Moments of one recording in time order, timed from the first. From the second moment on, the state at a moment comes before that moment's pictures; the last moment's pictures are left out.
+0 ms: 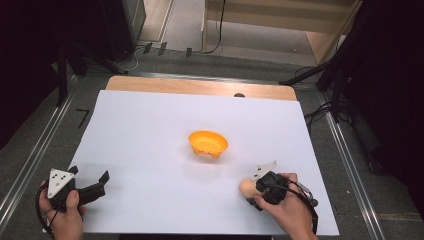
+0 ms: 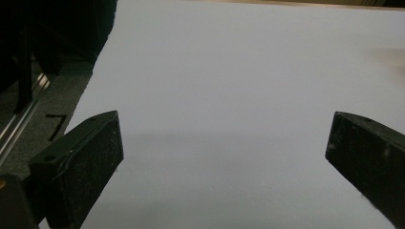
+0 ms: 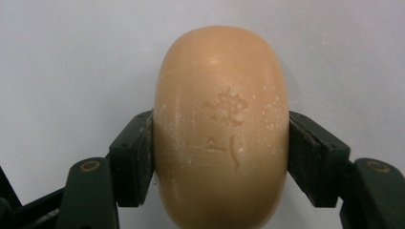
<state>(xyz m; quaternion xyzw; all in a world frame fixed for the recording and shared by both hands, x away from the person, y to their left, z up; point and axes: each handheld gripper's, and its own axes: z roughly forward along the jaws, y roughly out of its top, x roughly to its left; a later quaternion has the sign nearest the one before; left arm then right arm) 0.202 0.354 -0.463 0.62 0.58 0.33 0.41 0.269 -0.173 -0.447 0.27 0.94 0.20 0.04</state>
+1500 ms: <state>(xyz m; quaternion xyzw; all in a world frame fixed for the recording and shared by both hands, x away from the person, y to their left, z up) 0.202 0.354 -0.463 0.62 0.58 0.33 0.41 0.318 -0.167 -0.411 0.20 0.95 0.23 0.03</state>
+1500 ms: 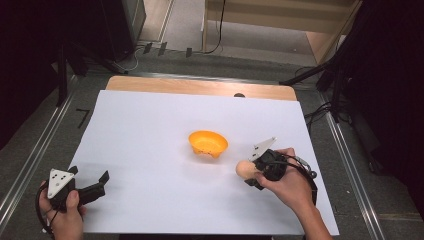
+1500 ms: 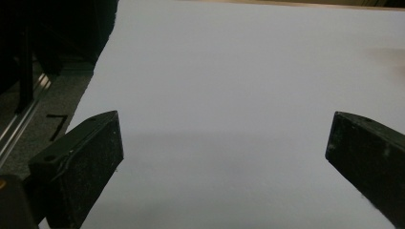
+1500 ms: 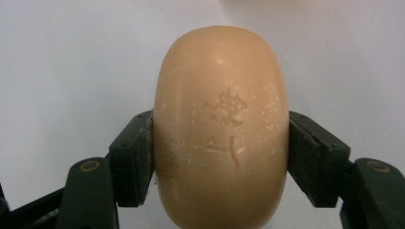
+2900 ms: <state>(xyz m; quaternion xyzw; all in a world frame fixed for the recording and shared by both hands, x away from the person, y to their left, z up) 0.202 0.354 -0.463 0.62 0.58 0.33 0.41 0.359 -0.127 -0.380 0.15 0.96 0.24 0.05</state>
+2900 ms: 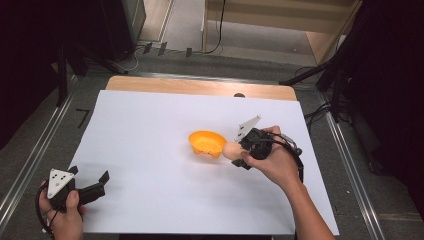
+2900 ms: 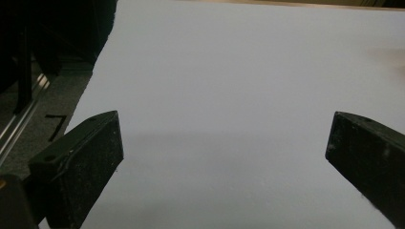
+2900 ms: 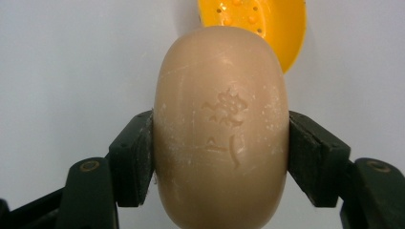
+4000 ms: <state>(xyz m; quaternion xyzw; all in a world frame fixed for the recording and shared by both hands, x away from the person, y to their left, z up) 0.202 0.355 -0.463 0.62 0.58 0.33 0.41 0.385 -0.093 -0.377 0.14 0.96 0.24 0.05</state>
